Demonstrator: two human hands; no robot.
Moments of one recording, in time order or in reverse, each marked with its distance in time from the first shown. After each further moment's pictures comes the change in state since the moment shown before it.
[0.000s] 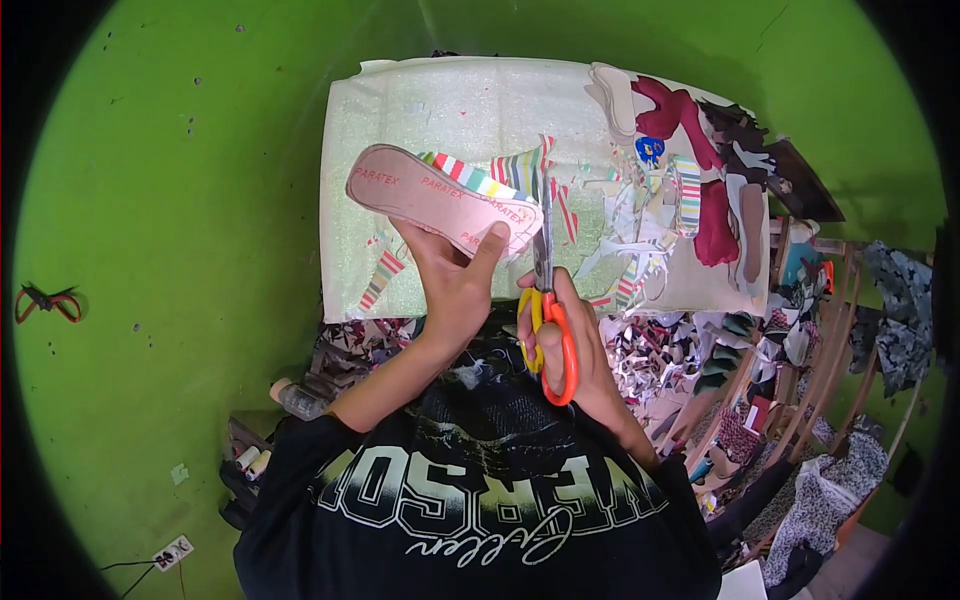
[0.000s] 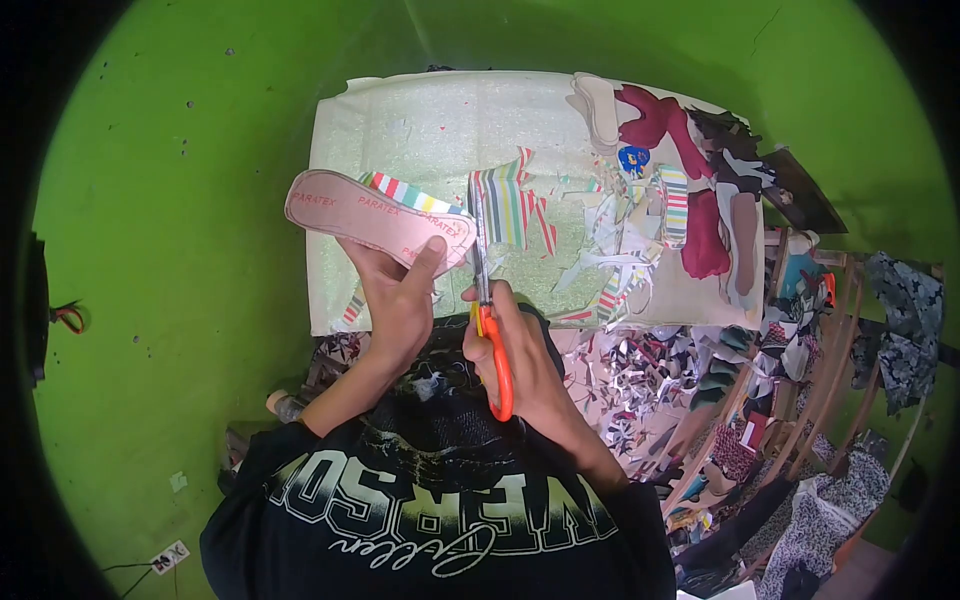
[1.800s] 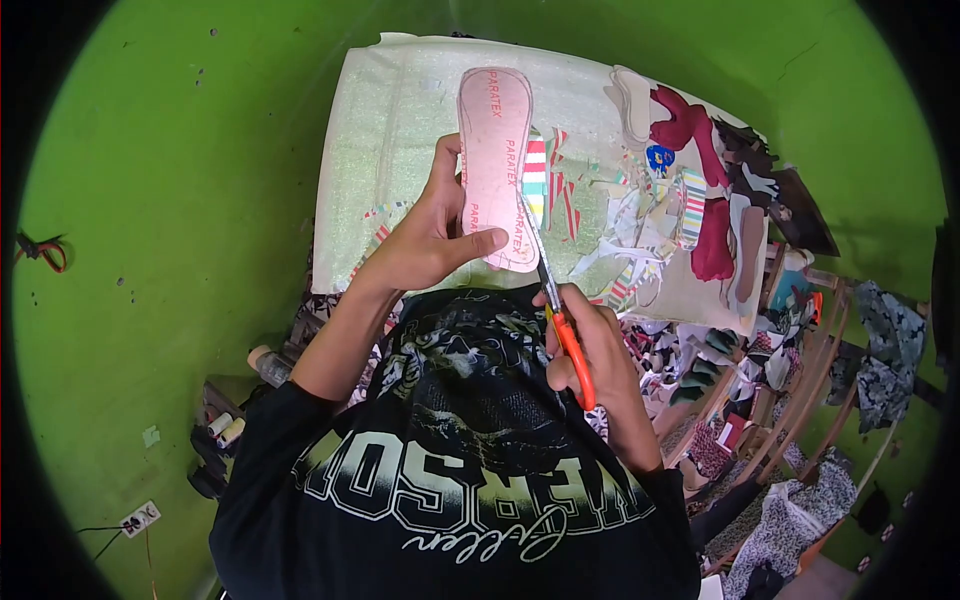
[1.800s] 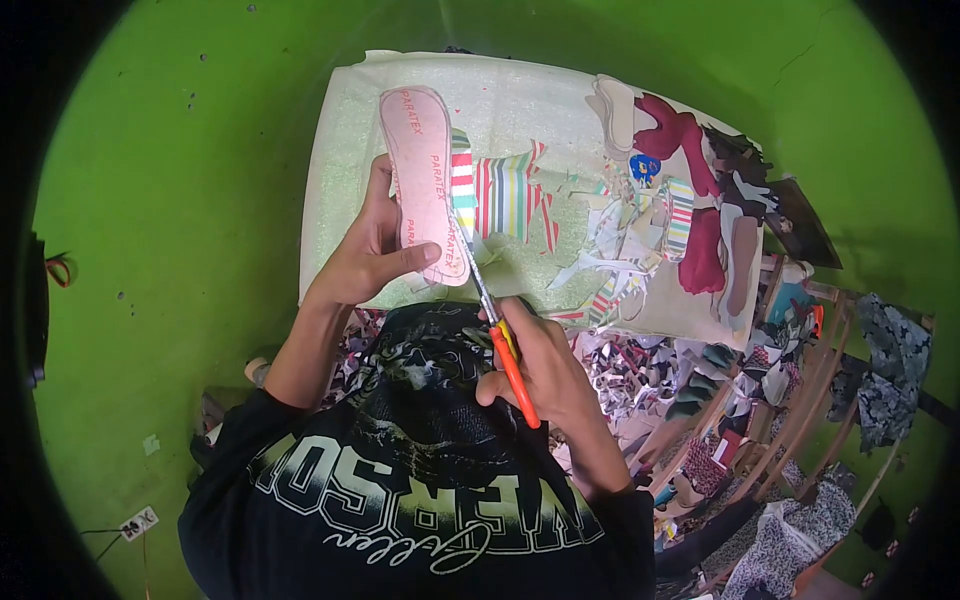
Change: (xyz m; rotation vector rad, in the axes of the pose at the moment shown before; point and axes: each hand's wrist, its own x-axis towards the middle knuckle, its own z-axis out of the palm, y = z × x) left_hand 0.044 0.029 -0.043 0.039 -0.615 -0.341; right_hand -0.007 -0.008 -0.036 -0.290 -0.232 0.075
